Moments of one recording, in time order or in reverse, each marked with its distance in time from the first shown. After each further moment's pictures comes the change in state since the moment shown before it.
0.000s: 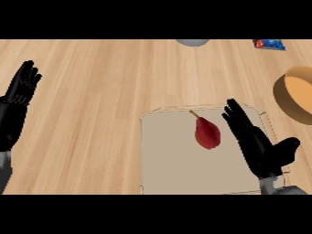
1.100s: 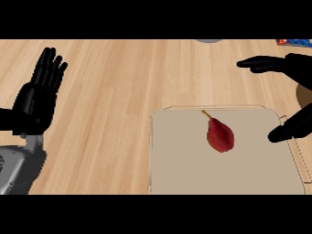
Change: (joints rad) left arm -0.130 -0.178 -0.008 0.025 0.098 0.064 0.070; right arm -0.562 -0.404 -0.092 0.208 0.189 0.763 -0.649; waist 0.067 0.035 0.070
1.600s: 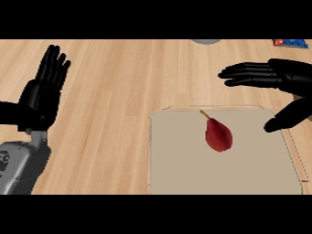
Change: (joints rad) left arm -0.031 -0.017 -0.004 0.024 -0.014 0.018 0.025; right arm -0.106 -0.087 0.227 0.120 0.357 -0.154 -0.207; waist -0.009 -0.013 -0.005
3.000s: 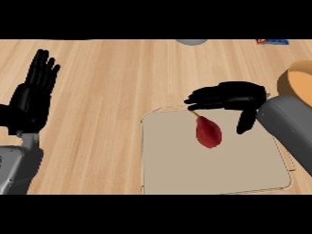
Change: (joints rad) left arm 0.036 -0.011 0.077 0.014 -0.035 -0.027 0.013; right arm -0.114 0.252 0.264 0.421 0.325 -0.227 -0.192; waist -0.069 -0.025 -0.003
